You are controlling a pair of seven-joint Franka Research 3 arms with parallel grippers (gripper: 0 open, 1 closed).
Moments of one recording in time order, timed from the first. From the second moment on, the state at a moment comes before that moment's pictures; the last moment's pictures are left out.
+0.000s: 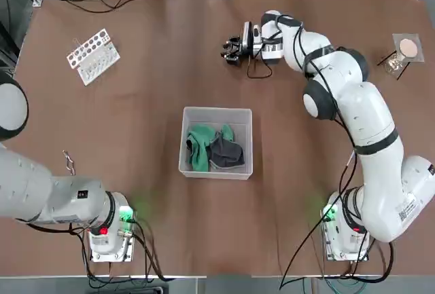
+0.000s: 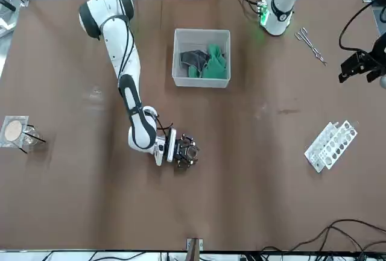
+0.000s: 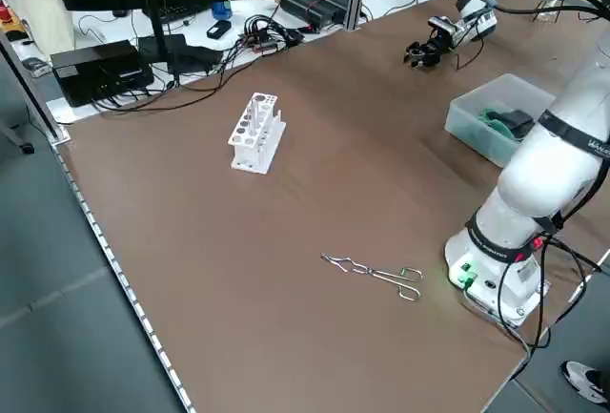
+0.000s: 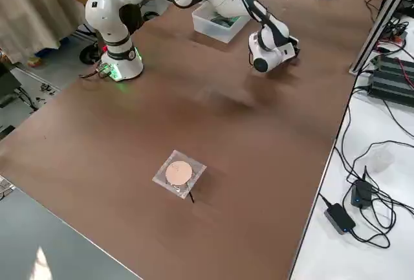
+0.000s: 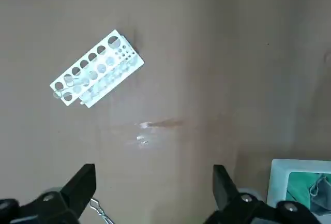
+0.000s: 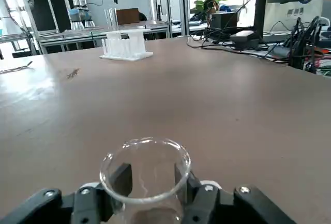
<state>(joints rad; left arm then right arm) 0.03 0.01 -0.02 -1.53 -0.01 1.54 0.01 0.59 1.14 -0.15 -1.28 2.00 2.13 -2.32</state>
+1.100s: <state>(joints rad) 0.03 0.01 -0.02 -1.53 -0.01 1.54 0.00 0.32 0.97 -0.17 -1.30 1.69 2.07 -2.19</state>
